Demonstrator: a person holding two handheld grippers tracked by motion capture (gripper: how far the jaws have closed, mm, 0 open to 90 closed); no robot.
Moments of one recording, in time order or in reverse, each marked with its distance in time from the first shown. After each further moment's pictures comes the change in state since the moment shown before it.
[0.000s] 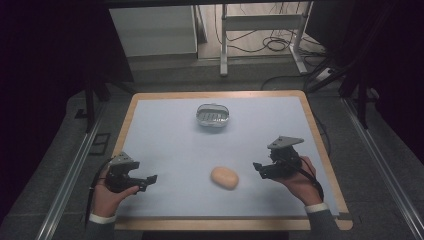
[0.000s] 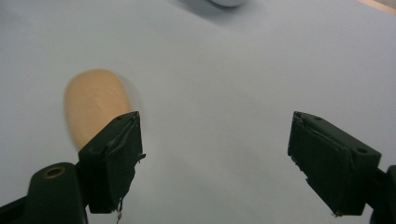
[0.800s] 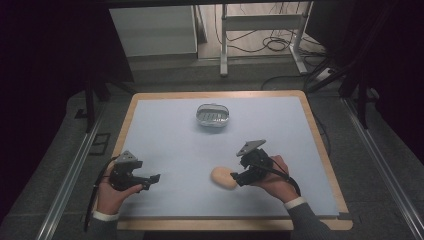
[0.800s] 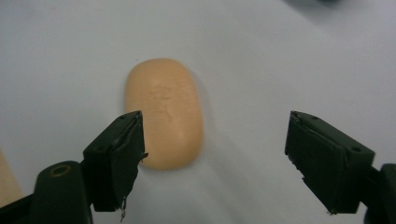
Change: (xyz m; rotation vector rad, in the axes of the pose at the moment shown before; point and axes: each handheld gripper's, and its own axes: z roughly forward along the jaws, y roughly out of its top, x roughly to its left) left arm -0.001 0.004 0.010 0.019 -0.002 0.013; right arm 0.049 0.022 0.044 0.135 0.120 -0.173
